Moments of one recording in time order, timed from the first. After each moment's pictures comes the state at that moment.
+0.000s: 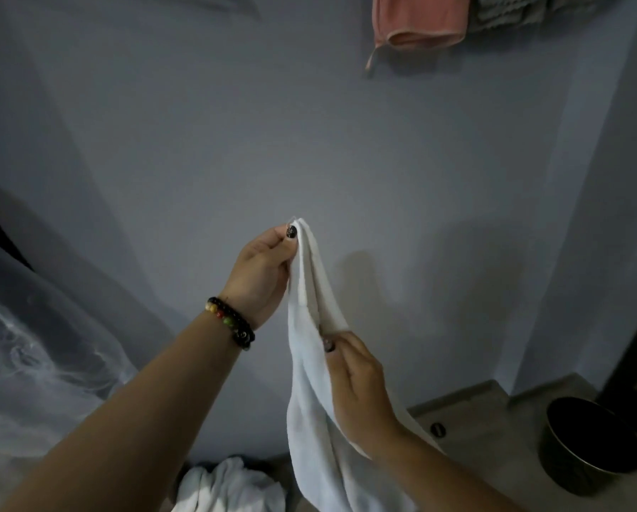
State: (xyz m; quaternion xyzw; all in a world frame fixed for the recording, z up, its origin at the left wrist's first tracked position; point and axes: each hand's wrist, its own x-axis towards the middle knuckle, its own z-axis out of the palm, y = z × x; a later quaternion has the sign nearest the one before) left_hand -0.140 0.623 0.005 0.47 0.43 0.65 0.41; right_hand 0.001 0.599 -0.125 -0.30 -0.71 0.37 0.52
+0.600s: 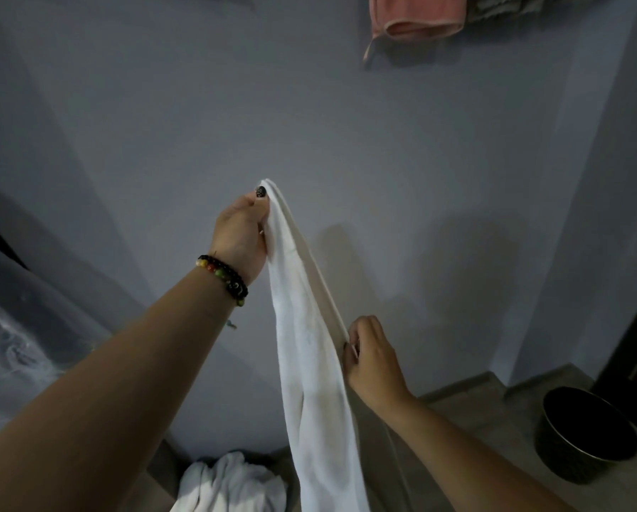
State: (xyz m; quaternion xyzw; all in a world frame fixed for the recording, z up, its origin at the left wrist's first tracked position) left_hand -0.170 0.654 0.032 0.36 0.49 0.71 0.35; right_hand 0.005 0.655 -0.161 -0.40 -0.78 0.20 0.44
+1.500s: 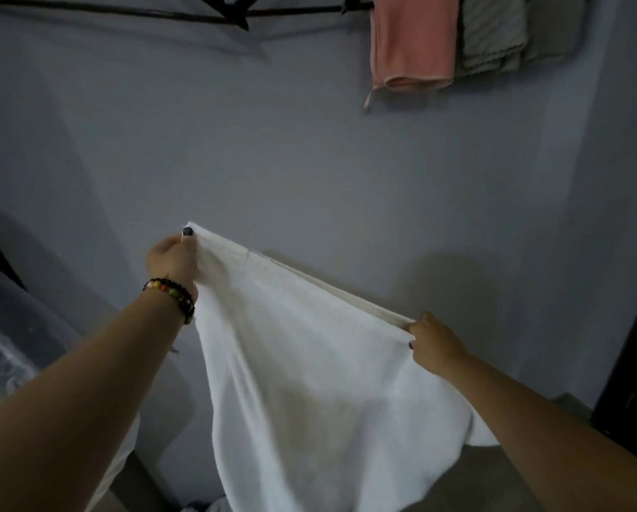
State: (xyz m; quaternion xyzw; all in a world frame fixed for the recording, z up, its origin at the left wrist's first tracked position) left_hand -0.277 0.638 0.037 0.22 0.60 0.75 0.15; right_hand 0.065 0.751 -0.130 -0.56 -0.82 0.05 0.10
